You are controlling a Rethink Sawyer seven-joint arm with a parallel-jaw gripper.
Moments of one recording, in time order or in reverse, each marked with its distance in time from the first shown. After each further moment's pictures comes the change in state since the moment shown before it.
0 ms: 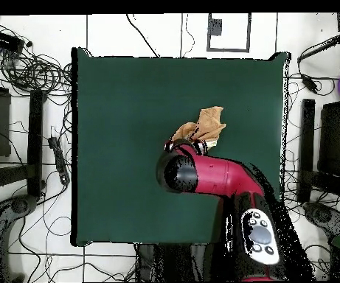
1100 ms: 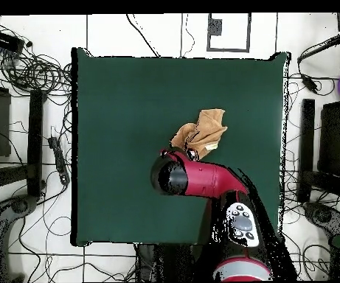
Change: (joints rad) arm 0.055 0.089 -0.056 0.006 0.034 -0.028 0.000
